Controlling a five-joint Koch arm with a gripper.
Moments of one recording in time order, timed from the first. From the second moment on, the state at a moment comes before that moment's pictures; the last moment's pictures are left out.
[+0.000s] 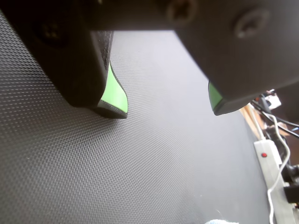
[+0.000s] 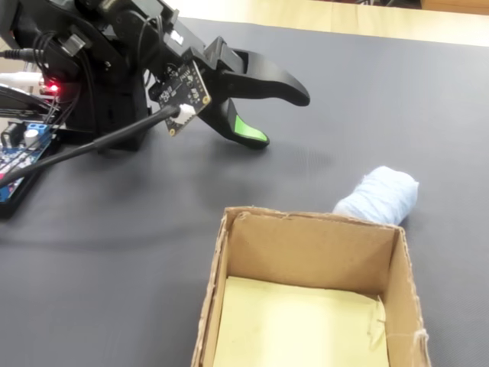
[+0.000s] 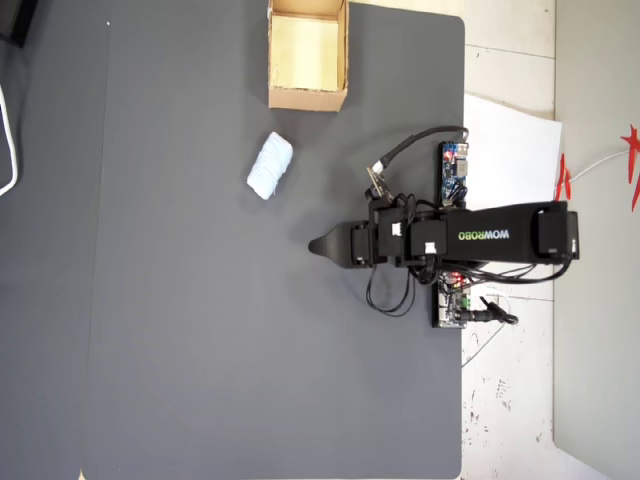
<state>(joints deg) -0.2 130.6 176.7 -3.9 95.2</state>
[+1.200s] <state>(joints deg) 1.6 130.6 164.8 0.4 78.8</state>
